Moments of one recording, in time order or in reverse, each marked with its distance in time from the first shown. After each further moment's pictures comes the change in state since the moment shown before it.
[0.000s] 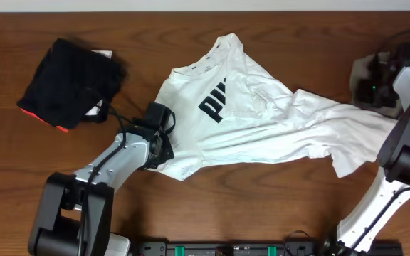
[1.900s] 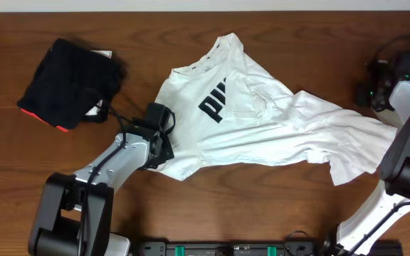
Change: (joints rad) left arm 0.000 -0.001 -0.002 0.003 0.000 0.000; right arm 0.008 -0.140 -0.239 0.313 -0.118 -0.064
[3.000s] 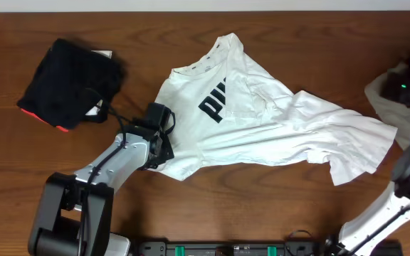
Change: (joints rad) left arm 0.000 0.000 0.000 0.000 0.000 0.000; right arm -0.111 0.002 0.151 -0.090 -0.125 0.067
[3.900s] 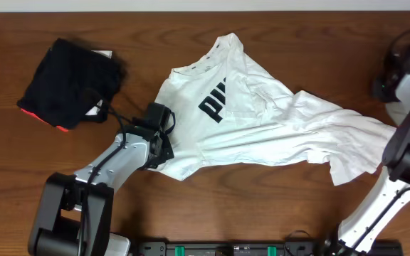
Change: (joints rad) left arm 0.000 -0.001 -0.001 0.004 -0.003 0.000; right arm 0.052 0.157 0.025 0.151 0.367 -0.120
